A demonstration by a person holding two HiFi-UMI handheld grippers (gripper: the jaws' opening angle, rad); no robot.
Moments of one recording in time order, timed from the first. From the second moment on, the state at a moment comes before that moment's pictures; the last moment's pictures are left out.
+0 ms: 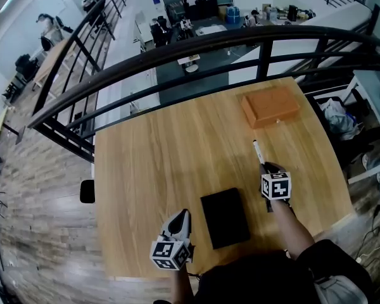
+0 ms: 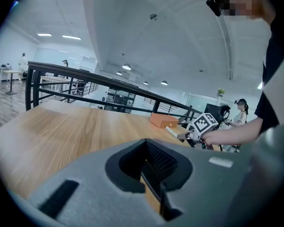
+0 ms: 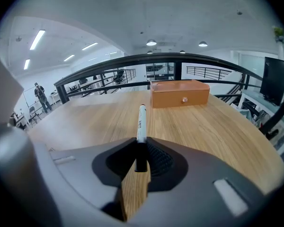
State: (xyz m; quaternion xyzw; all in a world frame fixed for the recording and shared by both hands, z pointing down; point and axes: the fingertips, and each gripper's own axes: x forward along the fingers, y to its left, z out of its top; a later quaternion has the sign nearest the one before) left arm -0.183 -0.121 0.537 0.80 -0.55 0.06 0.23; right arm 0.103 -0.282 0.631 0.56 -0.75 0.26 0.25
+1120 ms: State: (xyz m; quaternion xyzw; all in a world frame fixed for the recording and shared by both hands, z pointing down) left arm -0.138 -0.106 0.529 0.83 -0.51 0.07 0.21; right arm 0.102 -0.158 0.637 0.53 -0.76 0.30 0.23
